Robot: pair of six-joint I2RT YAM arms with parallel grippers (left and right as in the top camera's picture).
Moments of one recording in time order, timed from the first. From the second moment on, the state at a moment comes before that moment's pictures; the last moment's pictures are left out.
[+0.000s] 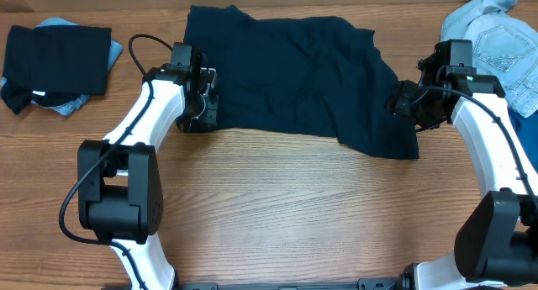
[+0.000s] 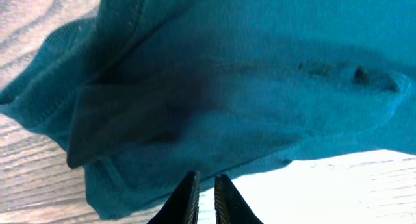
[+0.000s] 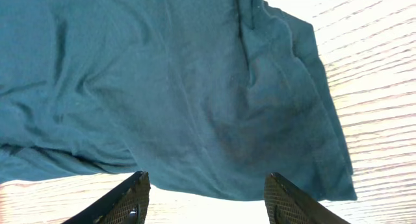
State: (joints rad) left arm -0.13 1.99 1.43 -0.77 0.08 -0.02; right arm -0.09 1.70 1.33 -0.86 -0.20 0.31
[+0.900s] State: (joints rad) left arm -0.13 2.04 1.43 -0.74 0.09 -0.03; right arm -0.09 1.70 1.33 -0.90 -0.19 0.31
